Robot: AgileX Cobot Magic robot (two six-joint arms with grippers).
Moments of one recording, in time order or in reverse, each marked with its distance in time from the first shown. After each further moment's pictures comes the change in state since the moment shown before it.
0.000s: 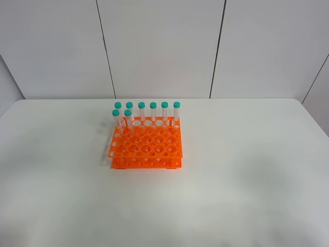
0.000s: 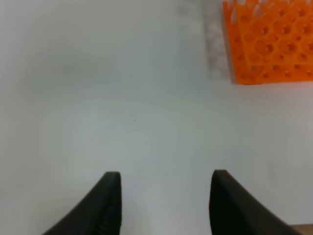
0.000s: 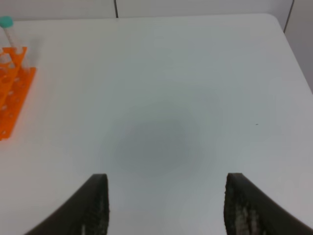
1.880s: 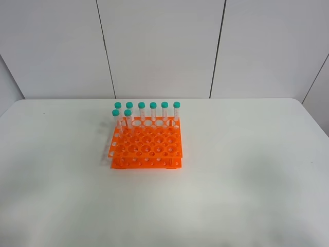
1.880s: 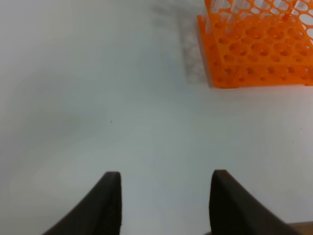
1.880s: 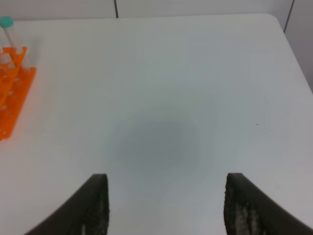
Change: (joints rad) left arm 0.000 -0.325 0.193 -0.062 -0.012 0.000; right arm 0.000 0.000 0.000 0.000 0.000 0.000
